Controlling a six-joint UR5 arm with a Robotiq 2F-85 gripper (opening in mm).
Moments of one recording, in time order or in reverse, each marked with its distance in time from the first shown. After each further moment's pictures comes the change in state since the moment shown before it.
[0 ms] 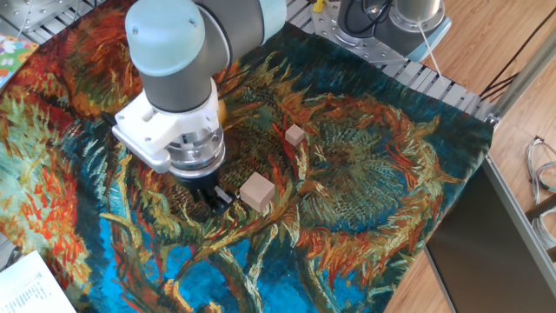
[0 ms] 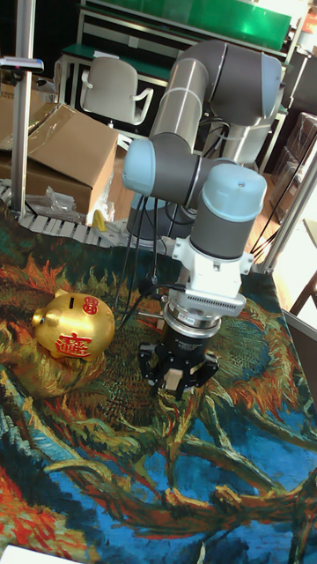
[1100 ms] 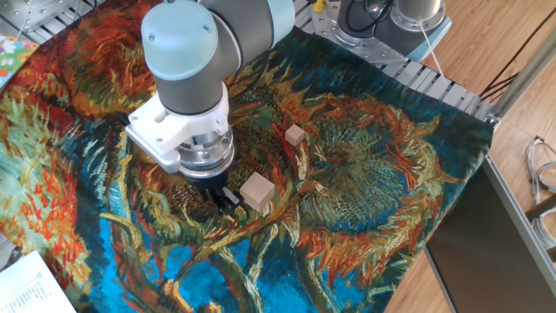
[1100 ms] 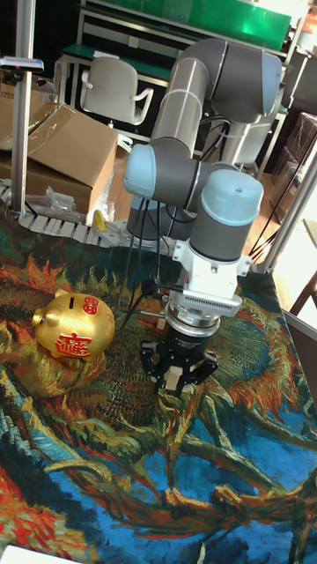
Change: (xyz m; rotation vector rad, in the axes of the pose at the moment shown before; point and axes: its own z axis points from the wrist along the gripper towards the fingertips) arm 0.023 0.003 0.009 -0.007 0.012 0.023
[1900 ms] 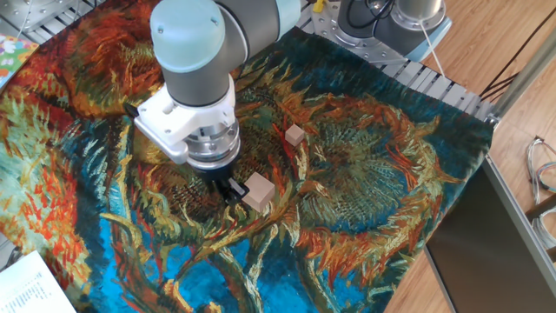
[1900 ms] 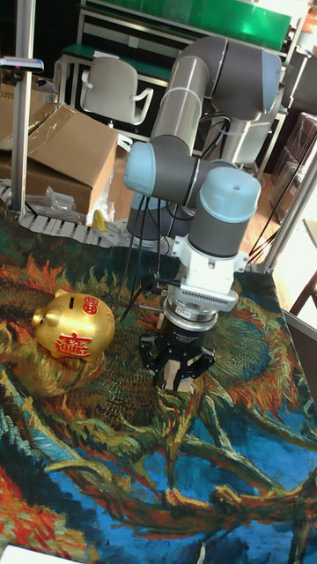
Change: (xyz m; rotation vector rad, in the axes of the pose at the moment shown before) arm 0.013 -0.003 0.002 0.007 0.008 0.019
